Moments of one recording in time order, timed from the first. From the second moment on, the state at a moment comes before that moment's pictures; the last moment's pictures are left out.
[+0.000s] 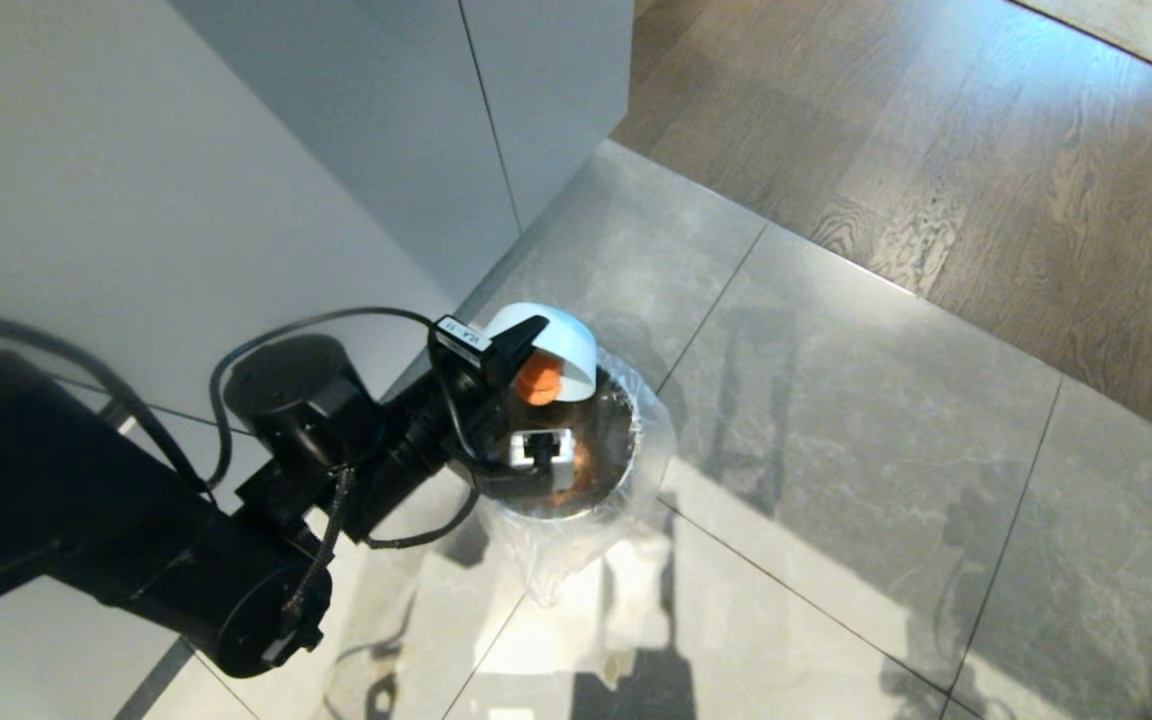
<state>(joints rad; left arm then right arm) -0.55 1.96 -0.66 -1.52 -0.11 1.73 0.00 0.00 0.00 -0.01 -0.06 0.10</state>
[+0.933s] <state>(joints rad) -0.57 1.87 -0.71 -1.52 -0.10 1.73 0.00 0.00 0.00 -0.01 -0.06 0.11</state>
